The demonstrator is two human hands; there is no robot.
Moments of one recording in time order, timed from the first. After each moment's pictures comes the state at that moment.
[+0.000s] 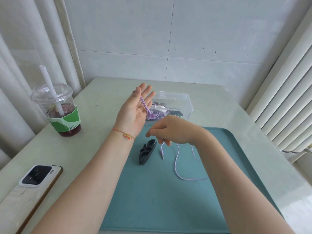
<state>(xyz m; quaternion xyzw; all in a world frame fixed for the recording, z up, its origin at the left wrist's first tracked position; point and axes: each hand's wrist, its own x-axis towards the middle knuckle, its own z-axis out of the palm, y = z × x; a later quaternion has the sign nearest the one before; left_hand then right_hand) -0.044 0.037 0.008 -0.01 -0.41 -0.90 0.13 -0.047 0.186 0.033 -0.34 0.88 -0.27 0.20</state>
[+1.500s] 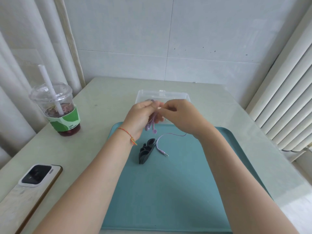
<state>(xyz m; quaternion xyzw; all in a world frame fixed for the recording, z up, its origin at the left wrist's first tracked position) -0.046 0.045 -0.002 0.03 -0.68 -0.73 0.08 -0.056 0.193 0.043 -0.26 0.87 -0.41 0.03</state>
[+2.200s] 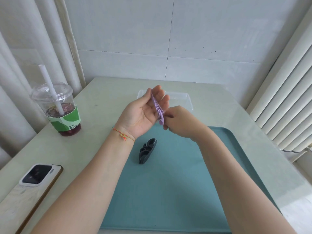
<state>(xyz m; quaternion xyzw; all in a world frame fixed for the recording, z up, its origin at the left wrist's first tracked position) -0.033 0.047 0.021 -0.08 -0.31 -0.94 -0.04 -0.061 0.191 0.030 -0.26 0.89 -0.36 0.09</state>
